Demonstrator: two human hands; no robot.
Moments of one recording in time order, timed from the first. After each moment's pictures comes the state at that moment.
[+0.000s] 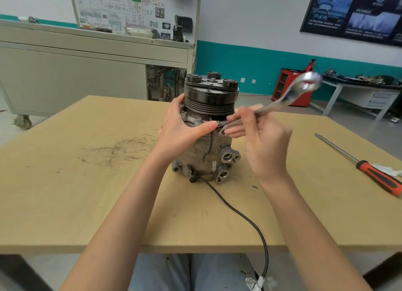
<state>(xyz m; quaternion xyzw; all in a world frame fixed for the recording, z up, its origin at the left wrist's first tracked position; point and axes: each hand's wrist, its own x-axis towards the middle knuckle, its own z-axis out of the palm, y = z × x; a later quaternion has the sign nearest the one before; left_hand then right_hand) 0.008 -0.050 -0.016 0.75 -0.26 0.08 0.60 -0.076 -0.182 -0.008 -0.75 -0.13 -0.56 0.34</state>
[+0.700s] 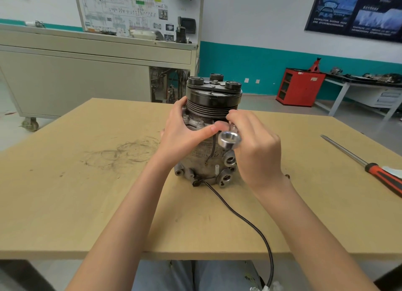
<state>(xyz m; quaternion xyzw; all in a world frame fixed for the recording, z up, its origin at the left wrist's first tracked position) 0.012 -0.052 -0.017 0.75 -0.27 0.07 0.60 -0.072 -0.173 -0.009 -0.75 -0.14 -0.65 -0.01</state>
